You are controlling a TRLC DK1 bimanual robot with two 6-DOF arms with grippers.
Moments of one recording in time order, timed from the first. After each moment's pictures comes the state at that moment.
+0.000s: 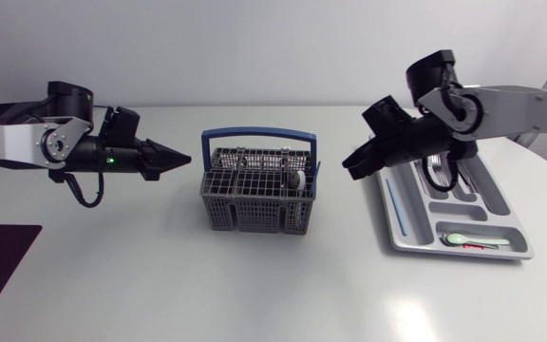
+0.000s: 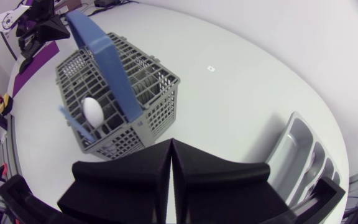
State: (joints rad) left arm 0.02 1.72 1.00 -0.08 0.87 0.45; right arm 0.19 1.66 1.12 -0.37 -0.38 -0.41
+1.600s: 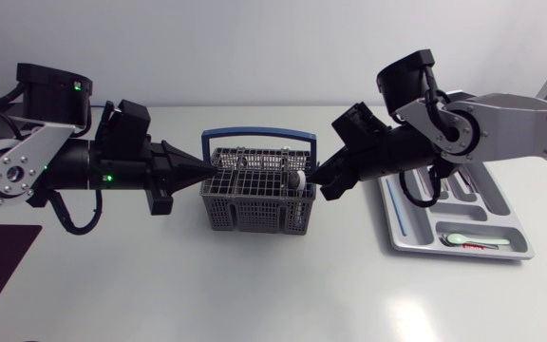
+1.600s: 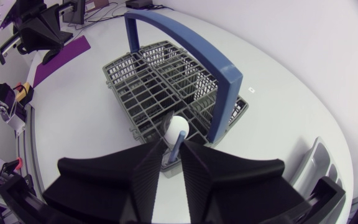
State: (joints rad) left arm -0.25 1.32 0.83 -0.15 0.76 0.39; right arm 0.39 1.56 1.04 -0.33 -0.38 -0.34
